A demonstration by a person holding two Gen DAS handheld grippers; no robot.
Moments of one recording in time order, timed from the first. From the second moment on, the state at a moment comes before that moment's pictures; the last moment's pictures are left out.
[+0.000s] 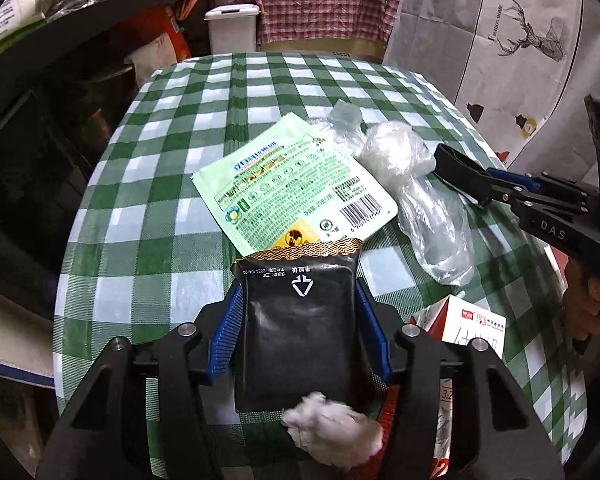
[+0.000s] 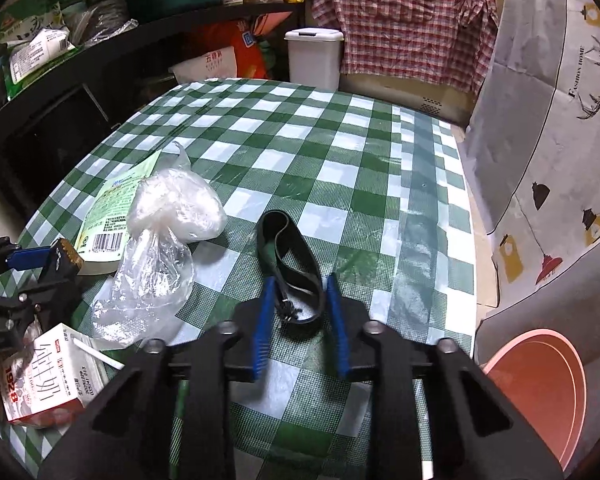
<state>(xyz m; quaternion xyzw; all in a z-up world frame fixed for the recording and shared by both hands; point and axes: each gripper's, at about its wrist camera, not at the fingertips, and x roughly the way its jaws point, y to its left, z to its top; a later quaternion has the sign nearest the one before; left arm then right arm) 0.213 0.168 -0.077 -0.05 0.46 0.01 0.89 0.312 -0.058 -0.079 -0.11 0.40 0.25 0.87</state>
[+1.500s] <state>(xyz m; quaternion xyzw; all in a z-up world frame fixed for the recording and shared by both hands) 0.188 0.112 0.030 -0.07 0.31 -0.01 0.95 0.203 -0.177 0.045 -0.01 0.28 0.17 0.95</state>
